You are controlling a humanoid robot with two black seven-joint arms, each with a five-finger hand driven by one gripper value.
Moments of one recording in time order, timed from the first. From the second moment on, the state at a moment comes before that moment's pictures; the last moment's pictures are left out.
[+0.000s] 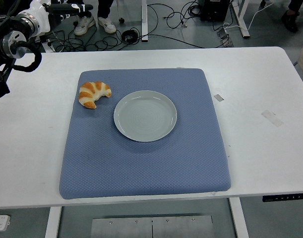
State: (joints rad) left arm -1.33 0.22 -0.34 -0.29 0.13 -0.17 0.03; right arm -0.15 0.00 0.07 0.12 -0.10 -0.10 0.22
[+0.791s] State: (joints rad) left arm -1.32 0.22 -0.33 -0.29 0.13 -0.17 -0.02; right arm -0.15 0.00 0.07 0.12 -0.10 -0.10 0.22
